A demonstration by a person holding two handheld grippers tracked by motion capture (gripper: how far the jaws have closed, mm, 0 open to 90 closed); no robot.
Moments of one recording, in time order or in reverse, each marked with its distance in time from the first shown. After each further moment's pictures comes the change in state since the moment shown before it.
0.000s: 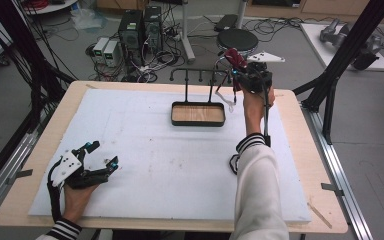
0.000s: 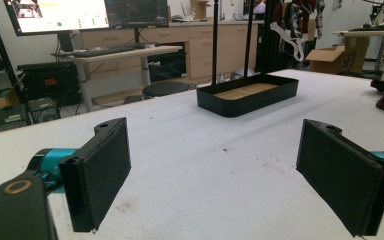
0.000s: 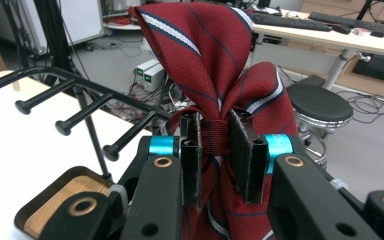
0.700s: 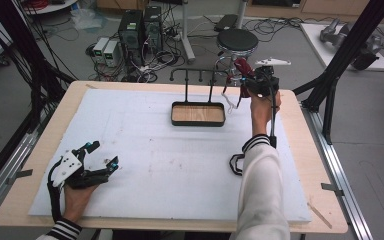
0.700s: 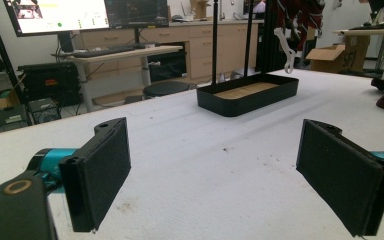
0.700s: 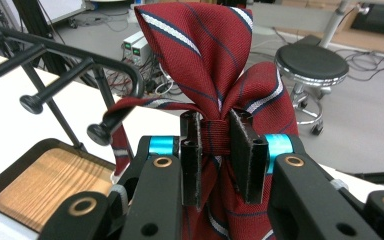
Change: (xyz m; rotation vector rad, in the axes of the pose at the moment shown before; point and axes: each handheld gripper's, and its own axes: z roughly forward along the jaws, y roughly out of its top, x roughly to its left) left arm -0.001 0.000 0.000 0.003 0.002 0.005; right arm -0.031 -0.025 0.010 0.121 -0.024 0.059
